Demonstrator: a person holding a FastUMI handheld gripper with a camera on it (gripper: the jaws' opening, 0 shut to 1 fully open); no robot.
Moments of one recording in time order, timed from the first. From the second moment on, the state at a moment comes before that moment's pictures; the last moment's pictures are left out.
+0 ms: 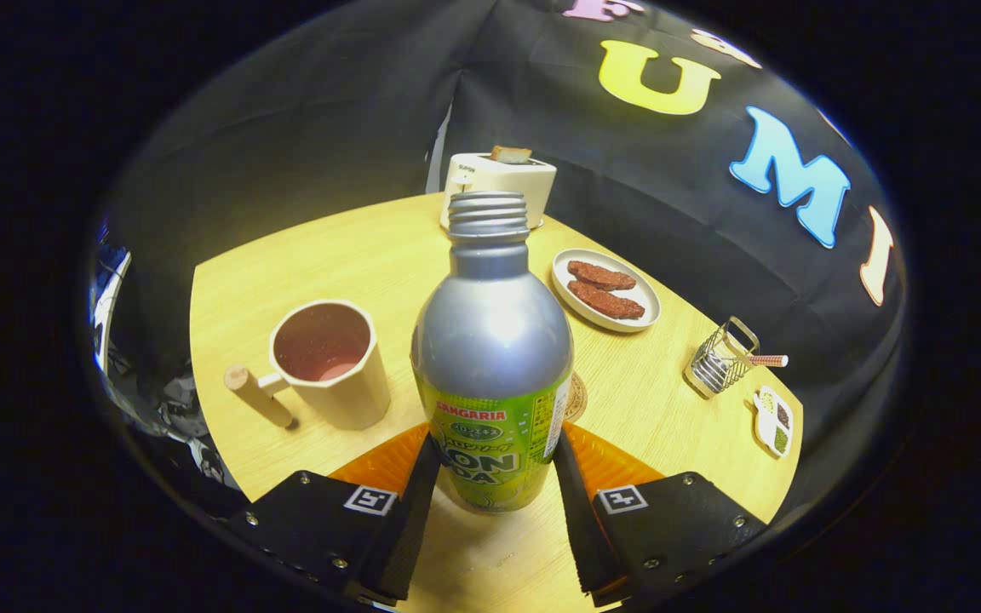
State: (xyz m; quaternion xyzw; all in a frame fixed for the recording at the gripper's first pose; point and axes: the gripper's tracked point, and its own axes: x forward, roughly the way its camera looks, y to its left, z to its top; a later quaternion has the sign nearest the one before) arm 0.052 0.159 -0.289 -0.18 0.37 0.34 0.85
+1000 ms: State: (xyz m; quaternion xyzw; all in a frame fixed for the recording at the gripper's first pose) arm 0.138 0.175 -0.302 -0.07 0.31 0.32 0.90
